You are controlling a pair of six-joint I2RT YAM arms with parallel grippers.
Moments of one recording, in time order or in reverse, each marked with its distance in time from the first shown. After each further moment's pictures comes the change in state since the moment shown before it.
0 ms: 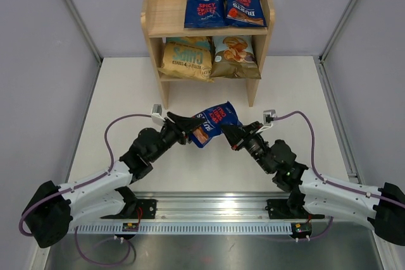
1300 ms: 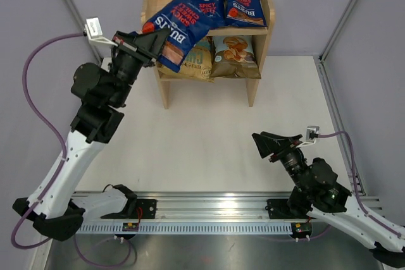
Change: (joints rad) left arm 0.202 0.100 1.007 -0.482 -0.049 0.649; right arm 0.000 -0.706 -0.031 -0.677 0.167 0.006
